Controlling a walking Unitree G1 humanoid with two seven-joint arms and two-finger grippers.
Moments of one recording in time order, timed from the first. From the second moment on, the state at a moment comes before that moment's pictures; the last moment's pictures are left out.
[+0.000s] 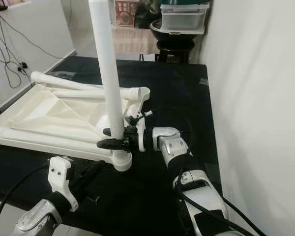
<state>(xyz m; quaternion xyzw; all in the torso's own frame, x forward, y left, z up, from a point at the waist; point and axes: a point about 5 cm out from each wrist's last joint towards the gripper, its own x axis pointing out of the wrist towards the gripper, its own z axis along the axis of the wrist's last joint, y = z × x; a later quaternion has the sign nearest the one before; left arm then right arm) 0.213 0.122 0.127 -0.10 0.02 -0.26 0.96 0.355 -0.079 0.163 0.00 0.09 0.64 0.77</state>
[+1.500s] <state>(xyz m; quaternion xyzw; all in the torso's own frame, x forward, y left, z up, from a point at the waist) 0.216 0.122 0.129 -0.10 0.02 -0.27 0.96 0.356 -0.106 0.179 0.00 0.09 0.63 0.77</state>
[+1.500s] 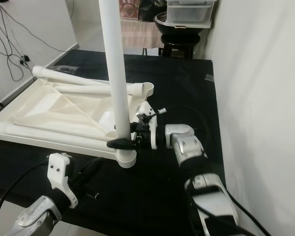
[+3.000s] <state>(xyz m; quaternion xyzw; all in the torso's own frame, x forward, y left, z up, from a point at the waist) 0.217 0.123 0.125 -0.09 0.02 -0.27 0.96 0.330 -0.101 0.184 -0.03 0.04 0.66 0.75</state>
